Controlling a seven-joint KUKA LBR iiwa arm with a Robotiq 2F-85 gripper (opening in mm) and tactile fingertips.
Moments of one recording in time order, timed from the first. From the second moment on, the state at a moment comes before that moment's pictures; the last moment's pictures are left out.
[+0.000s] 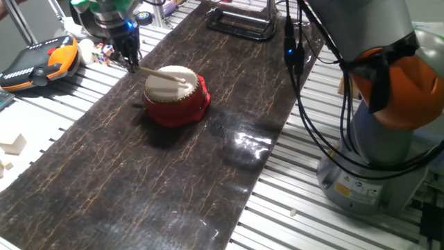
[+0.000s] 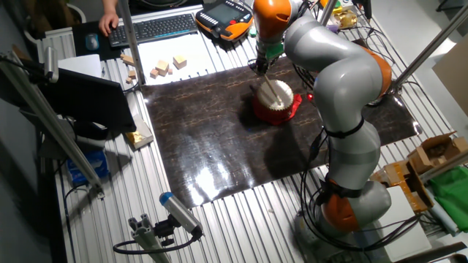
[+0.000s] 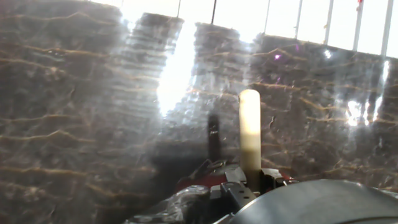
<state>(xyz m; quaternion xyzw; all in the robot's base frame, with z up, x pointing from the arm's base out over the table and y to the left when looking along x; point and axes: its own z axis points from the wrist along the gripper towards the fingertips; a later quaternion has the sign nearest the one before) 0.675 0.022 0.178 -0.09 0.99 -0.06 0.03</state>
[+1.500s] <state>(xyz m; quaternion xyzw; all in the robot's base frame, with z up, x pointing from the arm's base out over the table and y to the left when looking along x) 0.680 0.017 0.174 -0.10 0.99 -0.07 0.04</state>
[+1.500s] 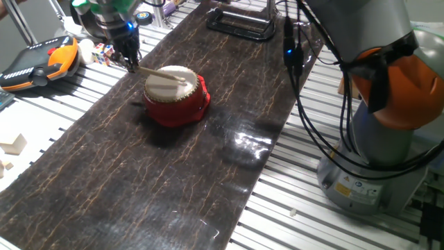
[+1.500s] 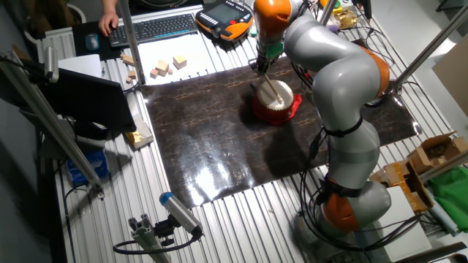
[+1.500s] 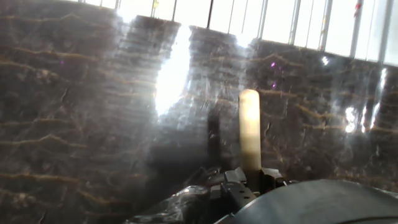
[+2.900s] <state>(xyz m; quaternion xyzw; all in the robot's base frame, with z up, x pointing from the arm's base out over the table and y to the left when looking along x) 0.681 0.019 0.174 -0.10 0.99 -0.09 0.07</state>
